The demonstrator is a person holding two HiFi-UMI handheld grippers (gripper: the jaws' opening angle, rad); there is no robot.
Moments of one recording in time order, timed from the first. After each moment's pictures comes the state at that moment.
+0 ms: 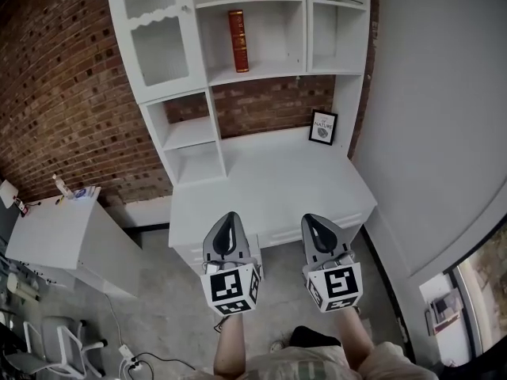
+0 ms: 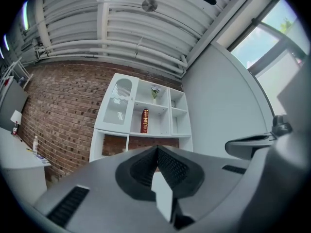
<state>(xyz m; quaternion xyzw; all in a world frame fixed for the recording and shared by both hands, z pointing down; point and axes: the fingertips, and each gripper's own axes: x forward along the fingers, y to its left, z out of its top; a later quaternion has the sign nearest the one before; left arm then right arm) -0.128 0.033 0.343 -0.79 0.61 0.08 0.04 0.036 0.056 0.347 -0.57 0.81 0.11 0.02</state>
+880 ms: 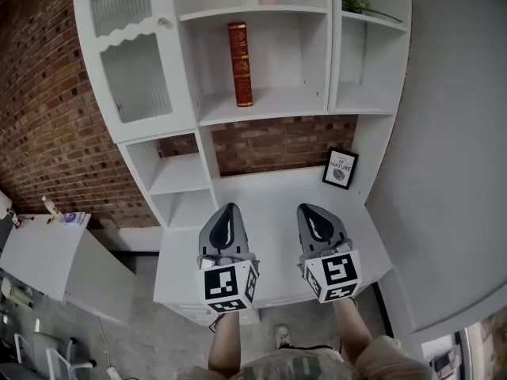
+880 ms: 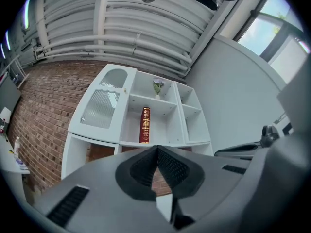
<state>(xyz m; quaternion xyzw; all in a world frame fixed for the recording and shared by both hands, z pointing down) -0.092 -0.212 0.292 -0.77 0.62 0.11 0.08 0.060 -0.222 0.316 -0.53 0.84 0.12 0.03</state>
